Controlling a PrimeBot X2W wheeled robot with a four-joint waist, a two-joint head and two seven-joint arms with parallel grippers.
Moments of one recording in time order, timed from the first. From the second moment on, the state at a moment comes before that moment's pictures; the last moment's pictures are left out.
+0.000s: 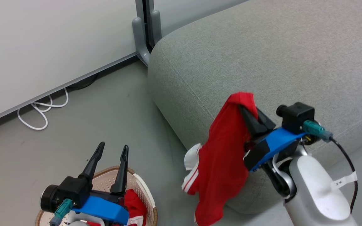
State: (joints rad) left arm -0.08 0.16 -0.25 0.24 -0.27 -0.12 -0.26; right arm -0.42 -0.07 0.27 0.32 0.30 0.13 -0.03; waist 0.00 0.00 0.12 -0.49
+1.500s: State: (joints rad) left arm -0.34 0.37 -0.27 -0.19 -0.21 -0.12 -0.17; right arm -1.25 -0.30 -0.45 0.80 0.08 0.13 -0.08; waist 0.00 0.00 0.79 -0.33
